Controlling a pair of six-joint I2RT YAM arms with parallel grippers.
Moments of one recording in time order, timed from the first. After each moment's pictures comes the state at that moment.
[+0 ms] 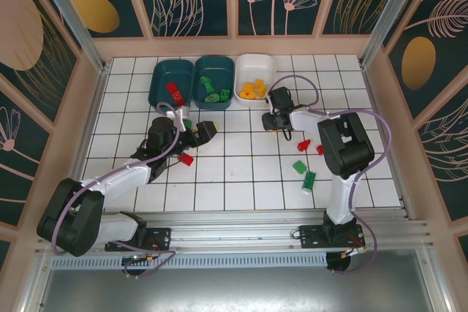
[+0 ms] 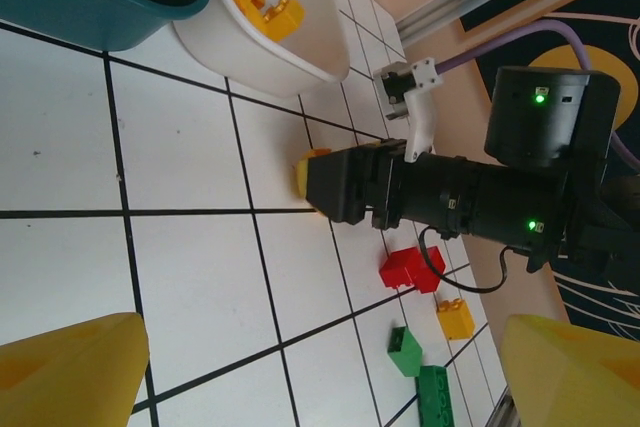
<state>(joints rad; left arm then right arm) -0.45 1.29 0.53 0.40 0.40 -0.86 0.41 1.94 1.17 -0.23 0.08 0.10</state>
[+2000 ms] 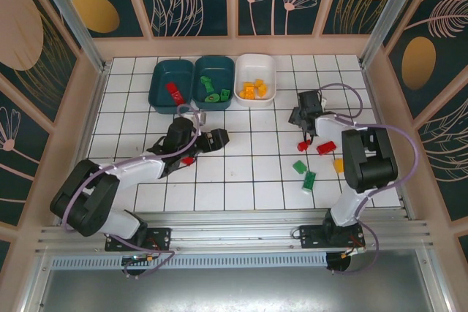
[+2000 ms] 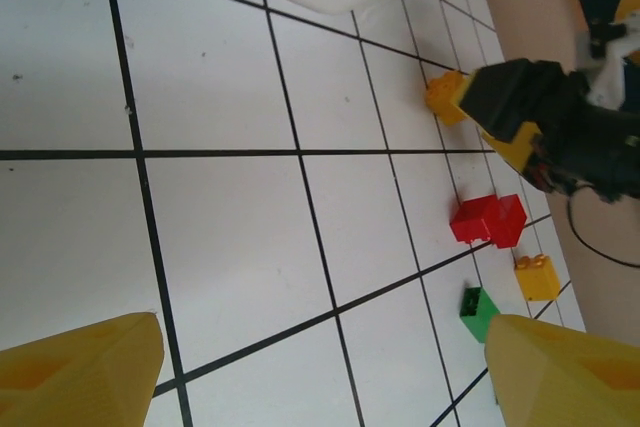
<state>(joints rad) -0.57 1.43 0.60 0.32 0.30 -0.78 0.22 1.76 0.98 -0.17 0.24 0.53</state>
